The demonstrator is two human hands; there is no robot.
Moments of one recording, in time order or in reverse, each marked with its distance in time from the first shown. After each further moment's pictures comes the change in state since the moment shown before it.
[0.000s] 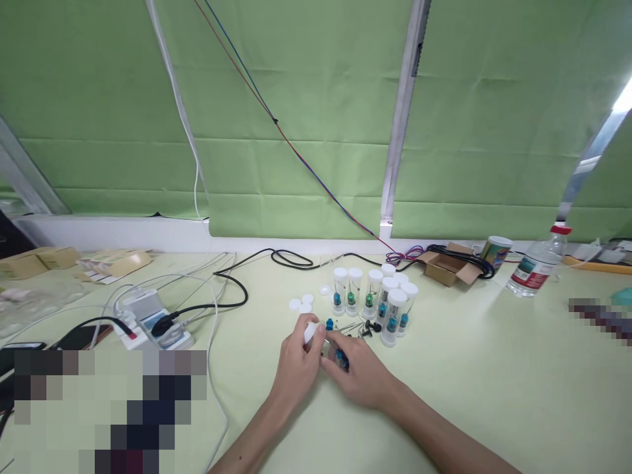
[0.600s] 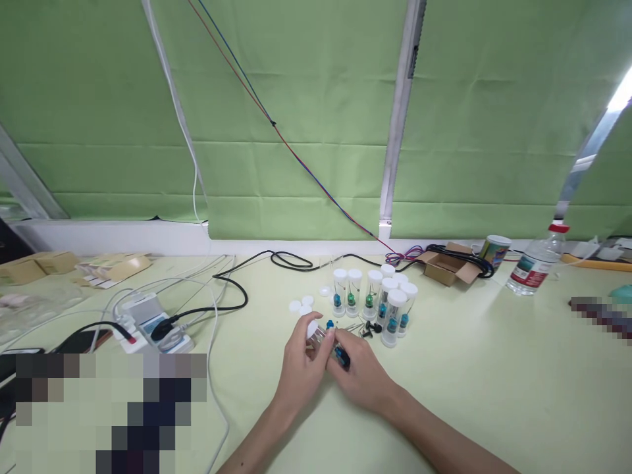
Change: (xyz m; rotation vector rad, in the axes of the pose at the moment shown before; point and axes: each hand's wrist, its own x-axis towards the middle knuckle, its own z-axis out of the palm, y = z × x) left_hand -0.003 0.000 0.005 -0.124 -0.025 0.034; right_hand 0.003 -0.002 0.008 0.030 0.157 -0.049
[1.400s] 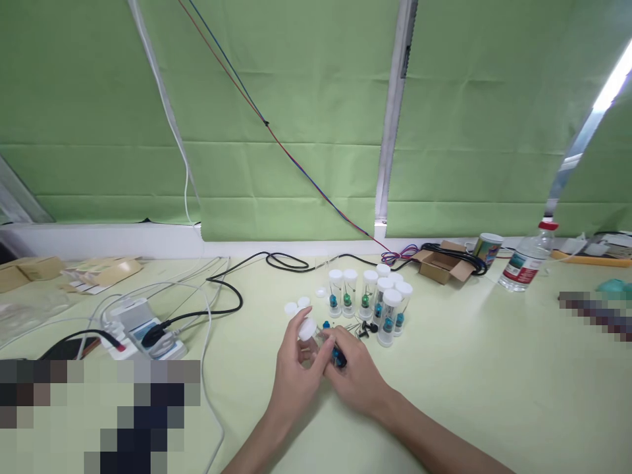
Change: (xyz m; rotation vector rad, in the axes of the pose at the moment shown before) left_hand -0.005 0.005 0.001 -0.116 0.069 0.034; right_hand -0.001 0.000 0.005 0.069 0.113 -0.035
